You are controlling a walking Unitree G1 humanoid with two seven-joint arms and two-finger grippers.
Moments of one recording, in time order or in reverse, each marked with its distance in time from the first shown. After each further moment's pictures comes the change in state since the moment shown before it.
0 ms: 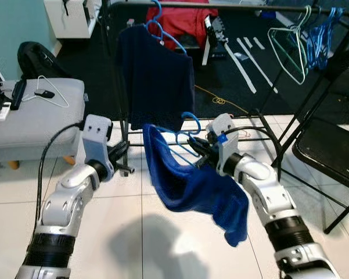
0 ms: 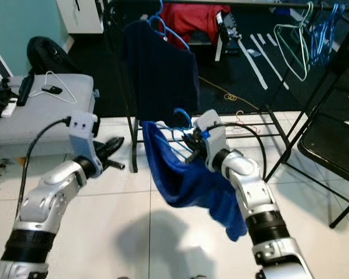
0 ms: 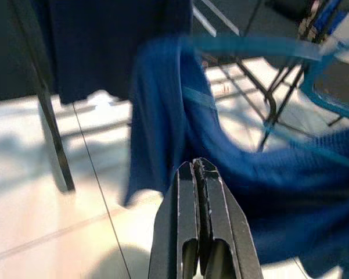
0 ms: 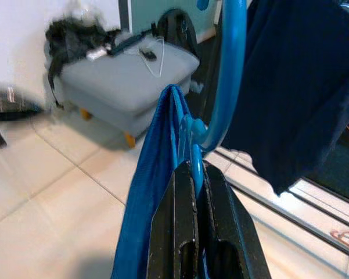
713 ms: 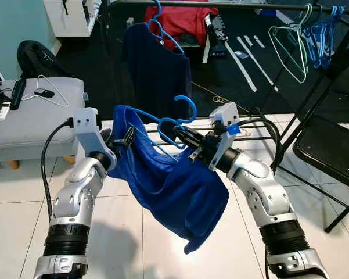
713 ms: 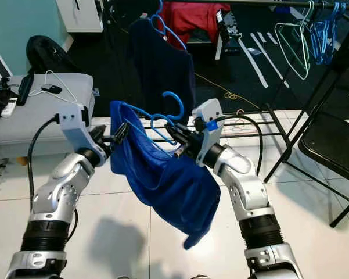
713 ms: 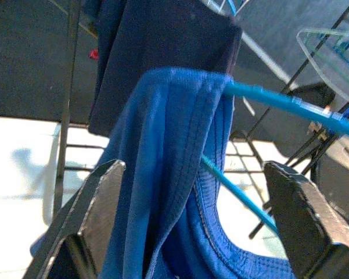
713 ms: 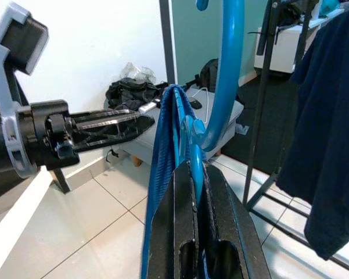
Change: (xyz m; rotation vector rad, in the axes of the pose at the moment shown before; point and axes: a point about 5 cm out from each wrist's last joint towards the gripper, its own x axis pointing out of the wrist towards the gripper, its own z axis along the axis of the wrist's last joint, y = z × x) left arm 0.014 0.010 0.027 -0.223 -0.269 0.176; right arm -0.002 0.022 0.025 0.124 -0.165 0.144
